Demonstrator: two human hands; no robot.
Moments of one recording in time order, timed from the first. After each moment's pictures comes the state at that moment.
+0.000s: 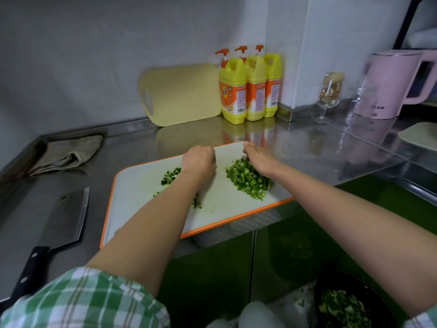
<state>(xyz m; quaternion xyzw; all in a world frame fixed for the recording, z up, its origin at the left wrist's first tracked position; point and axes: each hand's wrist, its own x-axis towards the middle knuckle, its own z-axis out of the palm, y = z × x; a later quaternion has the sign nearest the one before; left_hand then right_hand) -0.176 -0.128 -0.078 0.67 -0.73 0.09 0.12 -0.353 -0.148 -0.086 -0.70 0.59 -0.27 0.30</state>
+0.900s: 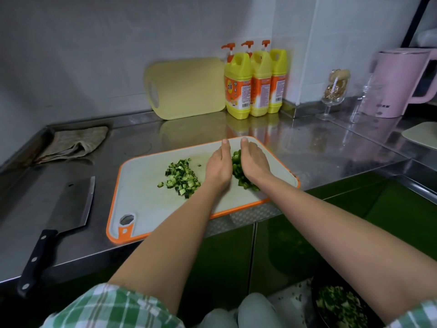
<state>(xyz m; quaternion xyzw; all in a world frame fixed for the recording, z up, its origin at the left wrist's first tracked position) -0.221 -0.090 -0.099 0.62 -0.57 -0.29 0.45 -0.317 -0.133 -0.108 -0.63 0.64 -0.35 0.27</state>
